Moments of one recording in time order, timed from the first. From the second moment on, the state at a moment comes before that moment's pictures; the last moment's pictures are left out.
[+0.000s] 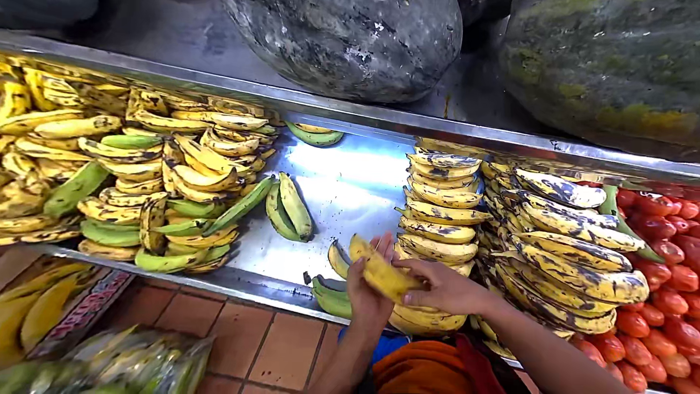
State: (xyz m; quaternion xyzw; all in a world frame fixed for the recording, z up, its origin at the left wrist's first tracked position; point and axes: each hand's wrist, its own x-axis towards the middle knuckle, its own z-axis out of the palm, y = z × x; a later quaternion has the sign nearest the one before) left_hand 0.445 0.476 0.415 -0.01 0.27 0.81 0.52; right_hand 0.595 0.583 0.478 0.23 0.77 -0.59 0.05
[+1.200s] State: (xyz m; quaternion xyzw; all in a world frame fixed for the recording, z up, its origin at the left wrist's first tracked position) left_hand 0.365 0.815 0.363 0.30 0.65 0.54 0.44; right_hand 0.577 0.835 0.424 0.43 0.85 -0.29 0.00
